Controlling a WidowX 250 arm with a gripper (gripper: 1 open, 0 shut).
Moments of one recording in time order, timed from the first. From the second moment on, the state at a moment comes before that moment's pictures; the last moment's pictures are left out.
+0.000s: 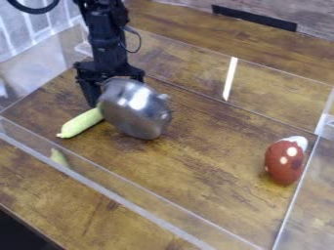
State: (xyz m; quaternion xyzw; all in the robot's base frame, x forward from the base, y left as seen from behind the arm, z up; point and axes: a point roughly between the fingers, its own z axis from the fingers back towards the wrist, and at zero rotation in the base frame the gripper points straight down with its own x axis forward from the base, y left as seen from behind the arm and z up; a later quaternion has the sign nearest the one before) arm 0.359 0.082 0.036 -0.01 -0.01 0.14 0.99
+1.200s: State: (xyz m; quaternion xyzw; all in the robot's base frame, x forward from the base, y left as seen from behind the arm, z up) arm 0.348 0.034 0.076 -0.06 -0.01 0.03 1.00
